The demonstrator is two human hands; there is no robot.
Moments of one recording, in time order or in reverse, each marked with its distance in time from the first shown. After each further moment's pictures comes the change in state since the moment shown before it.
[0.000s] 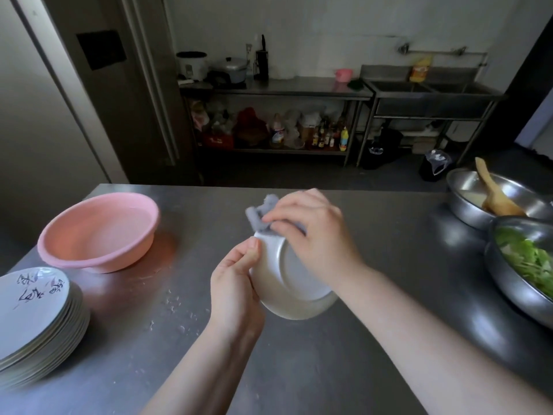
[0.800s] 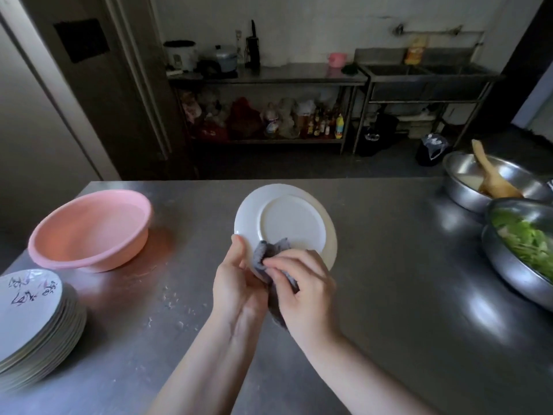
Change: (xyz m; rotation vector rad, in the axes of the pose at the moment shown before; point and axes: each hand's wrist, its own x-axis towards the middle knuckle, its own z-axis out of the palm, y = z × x) left_hand 0.017 -0.008 0.007 -0.512 0.084 -0.351; right_hand -0.086 0.003 0.058 0.055 0.332 0.145
